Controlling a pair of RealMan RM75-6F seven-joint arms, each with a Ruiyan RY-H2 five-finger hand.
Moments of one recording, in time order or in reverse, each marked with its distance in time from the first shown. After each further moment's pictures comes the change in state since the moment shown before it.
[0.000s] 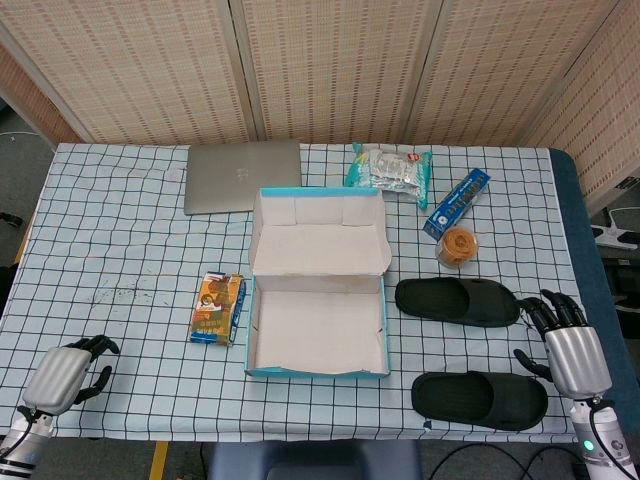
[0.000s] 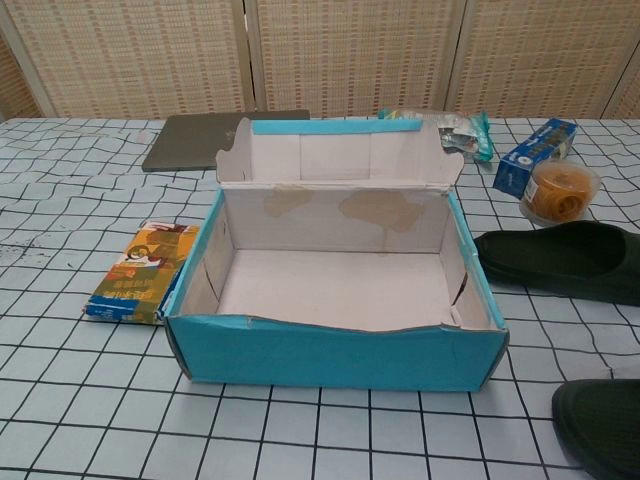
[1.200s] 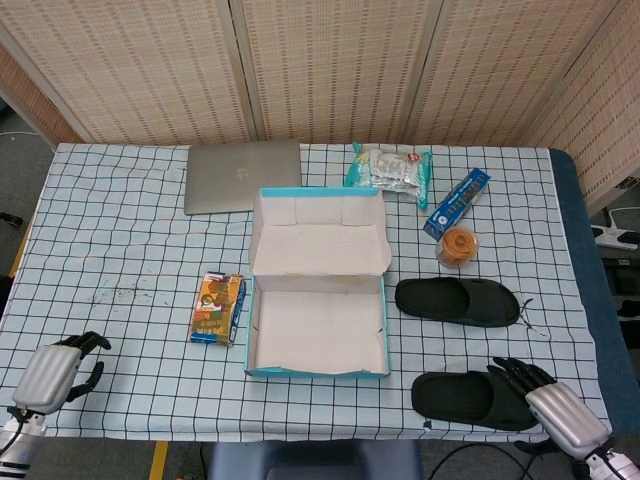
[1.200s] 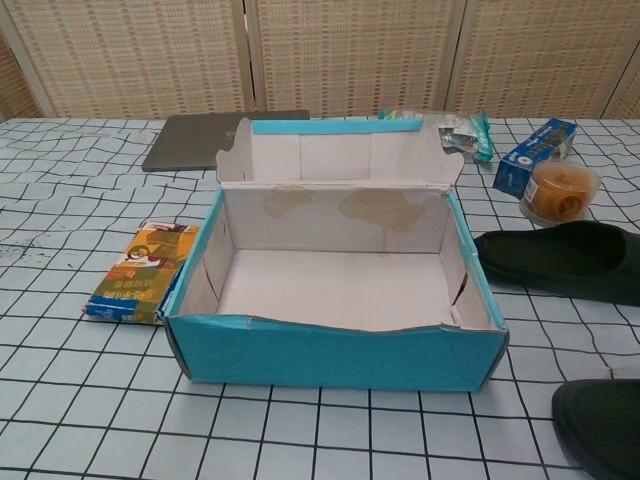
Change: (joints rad) left arm 0.016 0.014 -0.018 -0.019 -0.020 0.032 0.002; right arm 0.064 0.350 -0.312 -0.223 -0.202 -0.282 0.225
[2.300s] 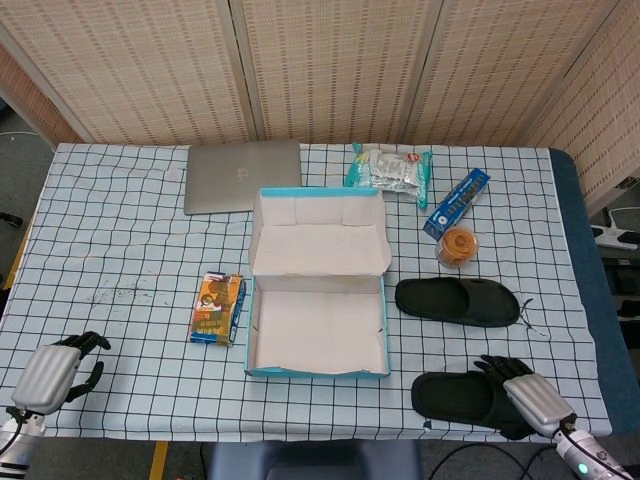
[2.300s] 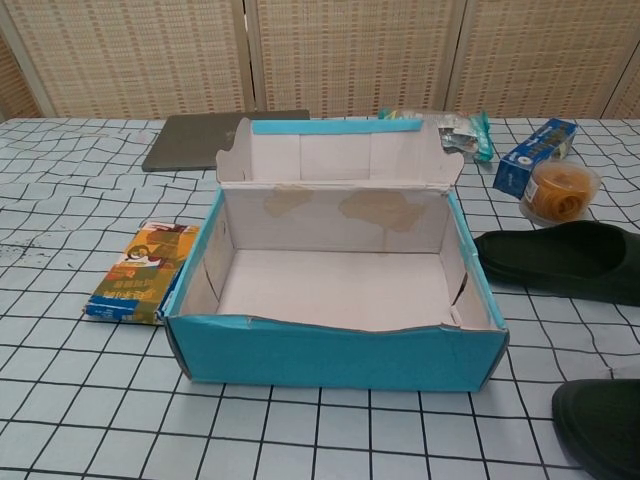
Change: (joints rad) left arm 0.001 0.004 -0.001 -0.006 0.004 -0.001 -0.004; right arm 0.067 -0.158 0.059 0.090 0.163 -0.234 -0.051
